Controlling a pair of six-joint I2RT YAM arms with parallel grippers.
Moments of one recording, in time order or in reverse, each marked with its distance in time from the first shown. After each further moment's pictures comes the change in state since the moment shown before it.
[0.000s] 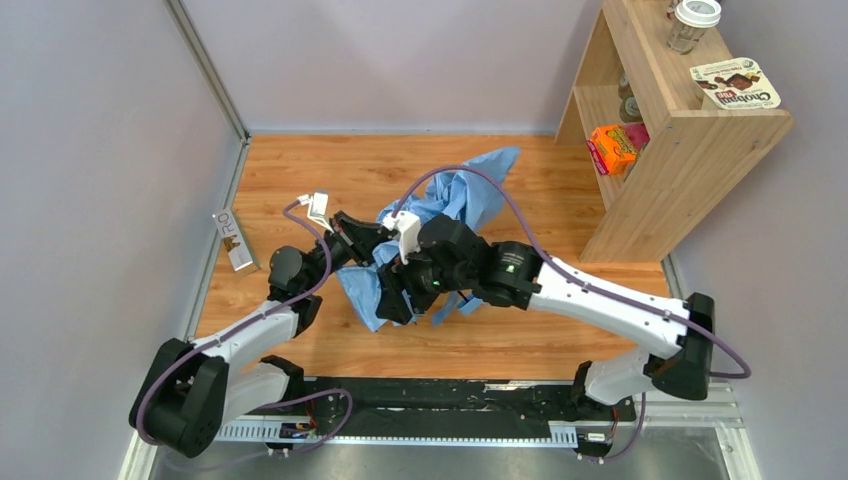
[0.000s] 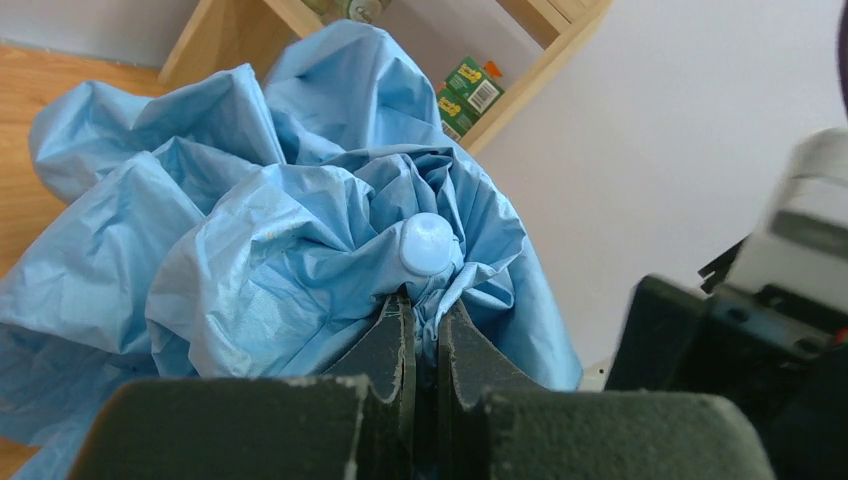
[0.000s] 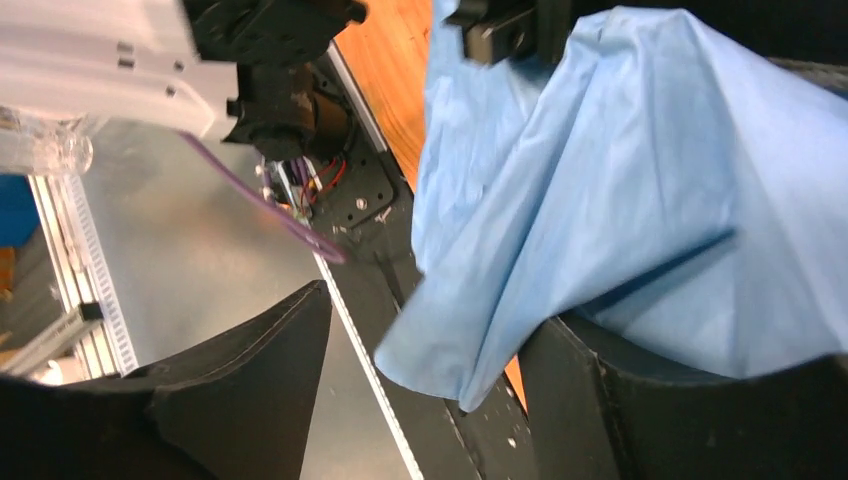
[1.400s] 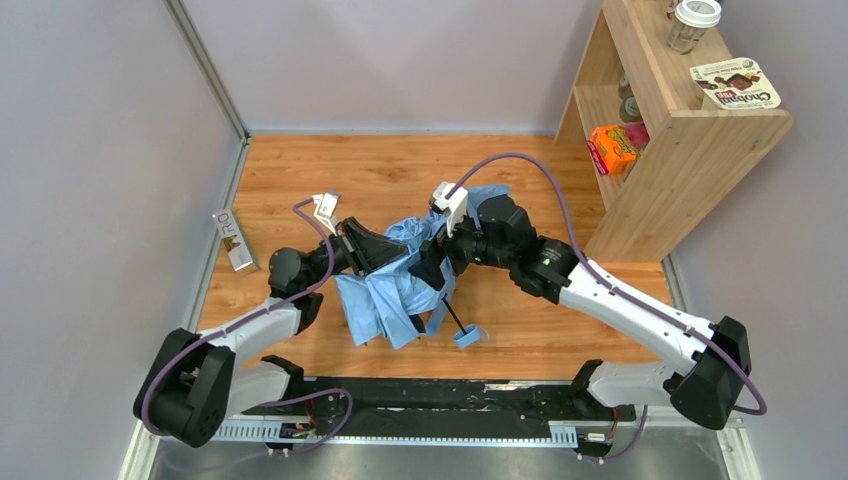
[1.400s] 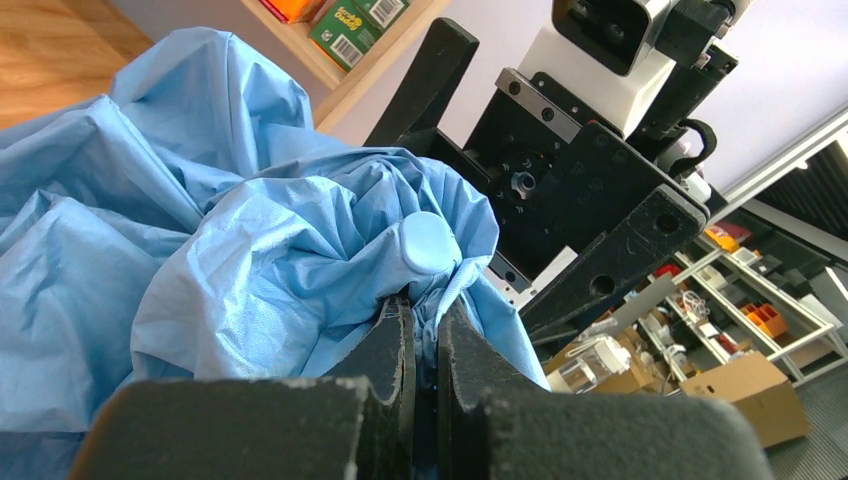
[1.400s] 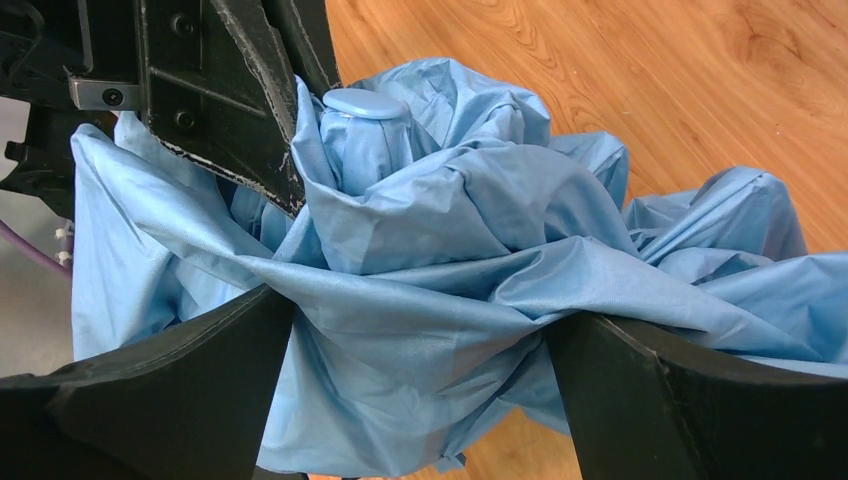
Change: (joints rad) left arm 0.004 0.078 -0.012 0.163 0.233 -0.213; right arm -0.274 -0.197 -0.296 0.291 -0.053 -0.360
